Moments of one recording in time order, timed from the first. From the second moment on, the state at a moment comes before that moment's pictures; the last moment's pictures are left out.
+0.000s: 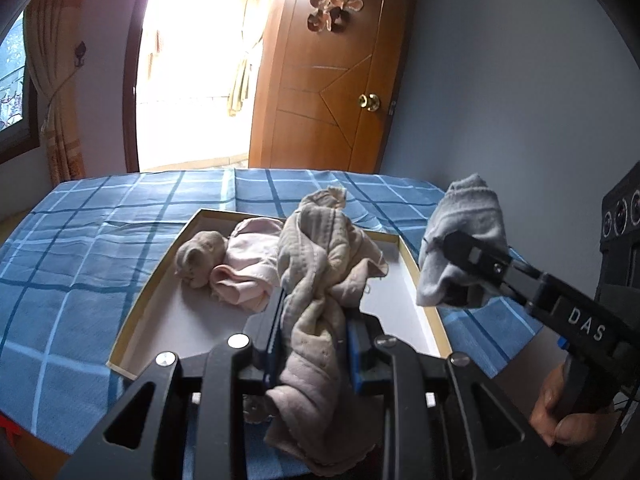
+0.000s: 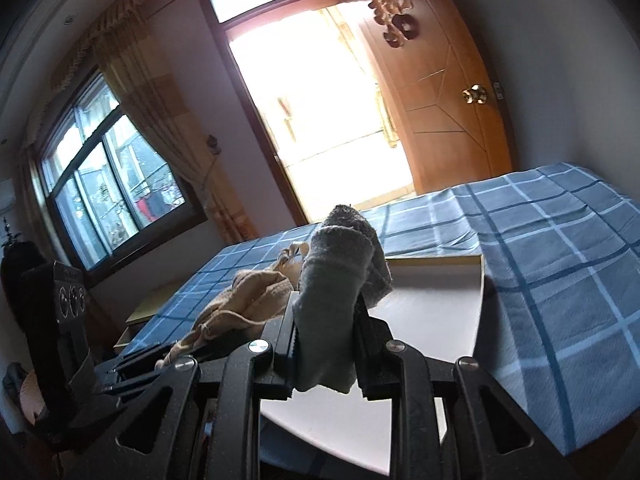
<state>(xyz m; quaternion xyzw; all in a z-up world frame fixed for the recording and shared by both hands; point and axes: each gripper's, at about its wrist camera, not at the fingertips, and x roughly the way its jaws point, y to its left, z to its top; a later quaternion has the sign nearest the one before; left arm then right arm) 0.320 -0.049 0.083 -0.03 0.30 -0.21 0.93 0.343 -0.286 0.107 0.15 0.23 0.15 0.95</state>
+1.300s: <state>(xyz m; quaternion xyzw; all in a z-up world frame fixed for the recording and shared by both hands) 0.456 -0.093 0.026 -0.03 0.41 -0.17 0.90 0.530 -0.295 0.017 0.17 0.49 0.06 0.86</state>
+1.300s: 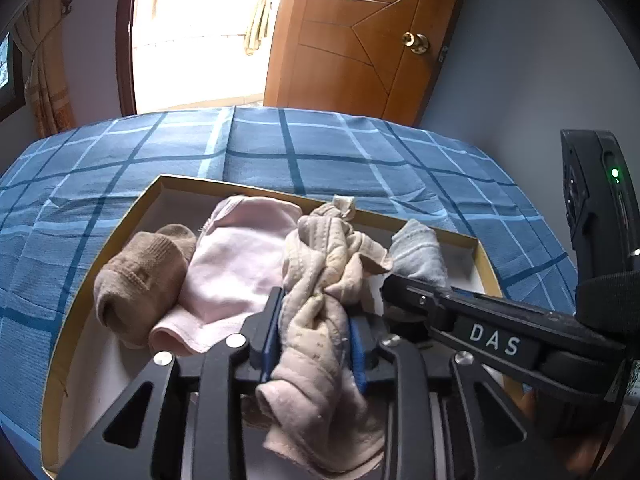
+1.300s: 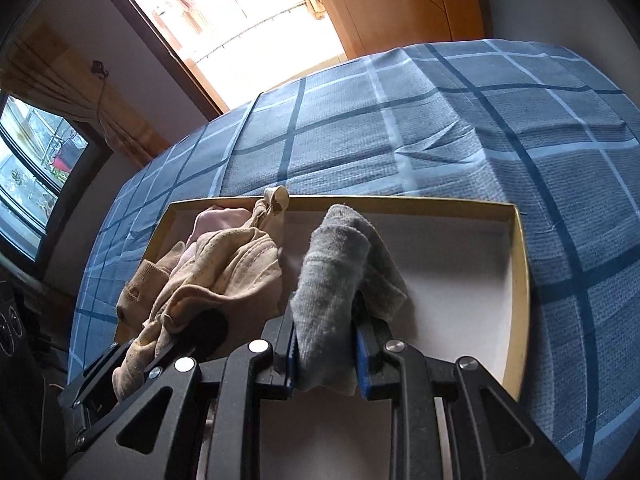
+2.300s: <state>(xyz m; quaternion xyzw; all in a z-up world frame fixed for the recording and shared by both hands) 0.352 -0.069 0.060 0.01 0.37 -0.11 0.92 0.404 -0.304 0.056 0.26 0.37 0.08 0.89</state>
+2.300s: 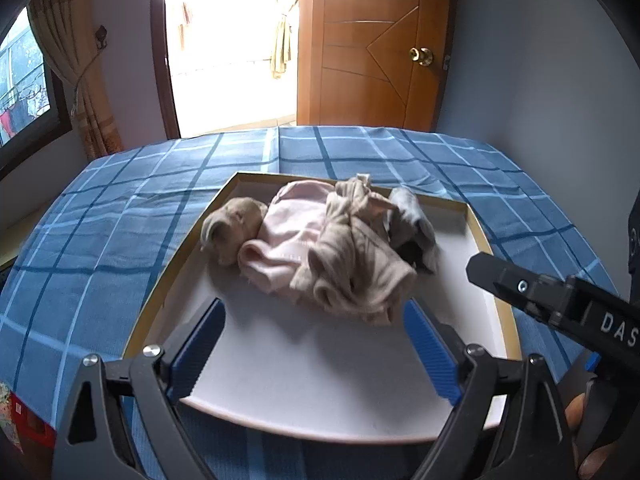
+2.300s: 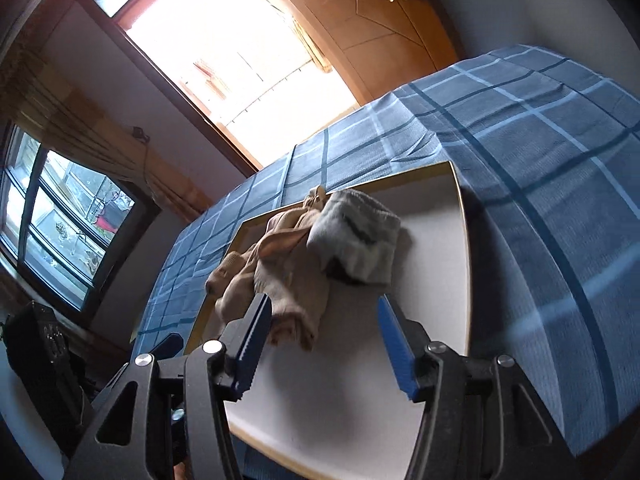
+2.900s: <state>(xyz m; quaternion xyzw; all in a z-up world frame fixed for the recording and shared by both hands) 0.283 -0.050 0.056 0.01 0.36 -0.10 0.93 0.324 -0.294 0.068 0.20 0.32 0.06 0.92</state>
